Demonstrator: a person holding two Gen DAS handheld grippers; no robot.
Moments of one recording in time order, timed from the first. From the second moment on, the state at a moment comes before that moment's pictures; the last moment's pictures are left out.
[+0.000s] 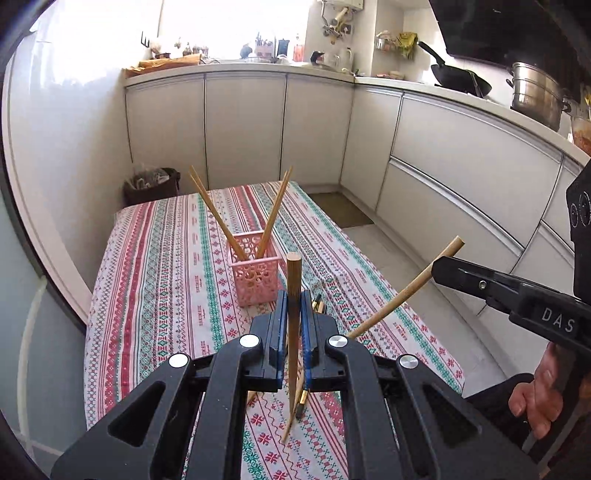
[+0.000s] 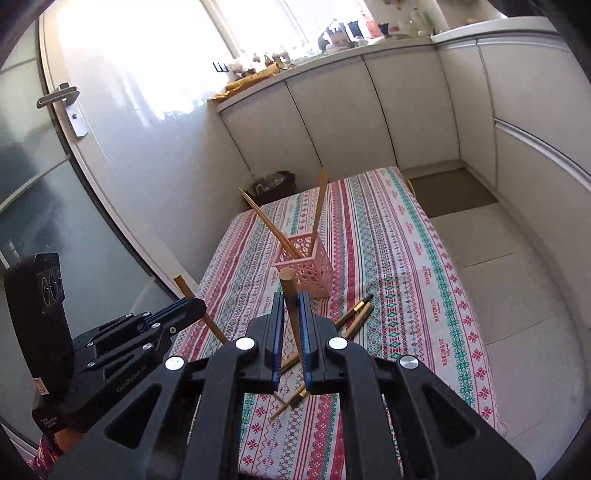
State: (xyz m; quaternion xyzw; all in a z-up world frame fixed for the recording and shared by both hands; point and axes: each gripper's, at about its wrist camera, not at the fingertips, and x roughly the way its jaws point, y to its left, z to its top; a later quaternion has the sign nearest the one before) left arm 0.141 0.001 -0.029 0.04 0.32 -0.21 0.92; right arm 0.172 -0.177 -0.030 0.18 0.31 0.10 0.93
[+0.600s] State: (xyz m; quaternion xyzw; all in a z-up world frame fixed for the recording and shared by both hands) left arm 0.180 -0.006 0.016 0.01 0.28 -0.17 0.94; right arm 0.202 -0.210 0.019 0.22 0.28 0.08 0.93
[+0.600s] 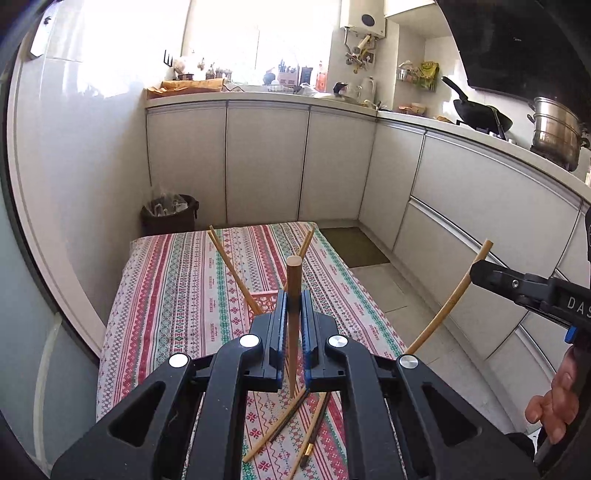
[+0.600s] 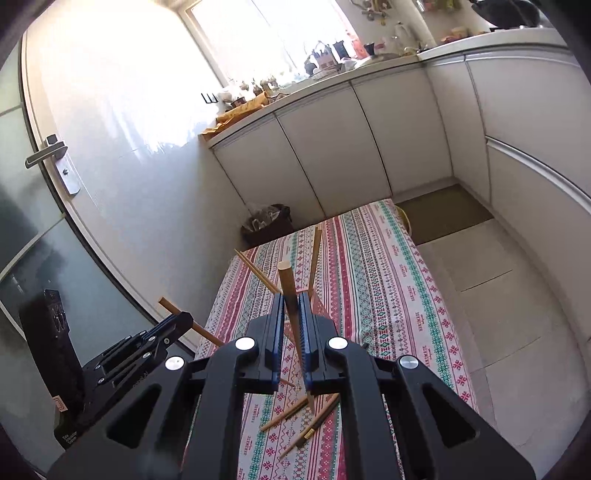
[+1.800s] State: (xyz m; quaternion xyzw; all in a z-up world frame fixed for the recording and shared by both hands) left arm 0.279 0.039 0.041 -0.10 0.22 -0.12 0.96; right arm 0.360 -0.180 0.024 0.21 0.24 0.08 0.94
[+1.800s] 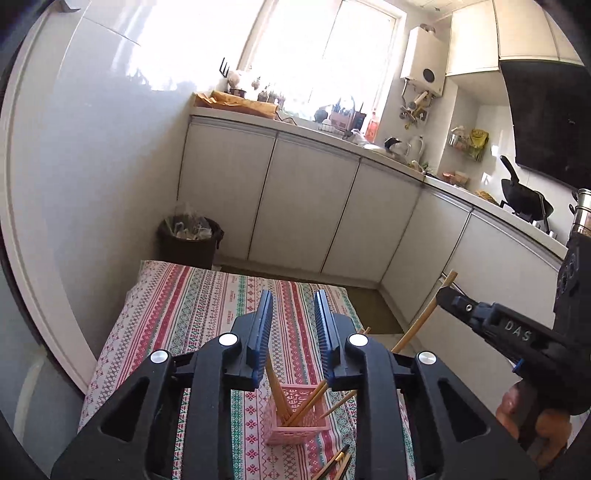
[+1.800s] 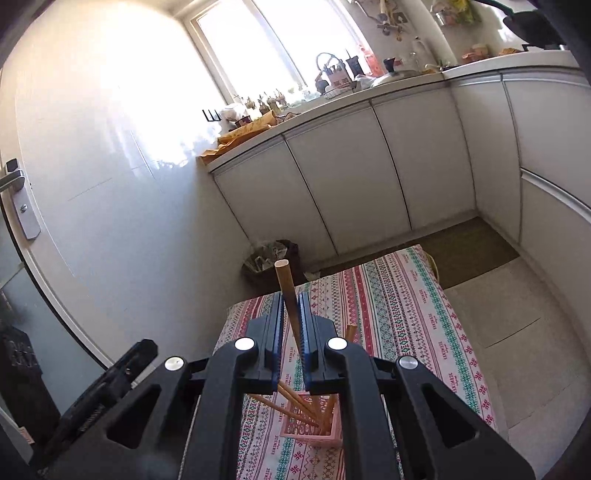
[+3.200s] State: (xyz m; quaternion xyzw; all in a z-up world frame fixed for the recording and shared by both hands) left arm 0.240 0.020 0.004 0.00 0.26 -0.08 0.96; right arm 0.276 -0.185 -0.028 0.16 0.25 -0.03 0.96
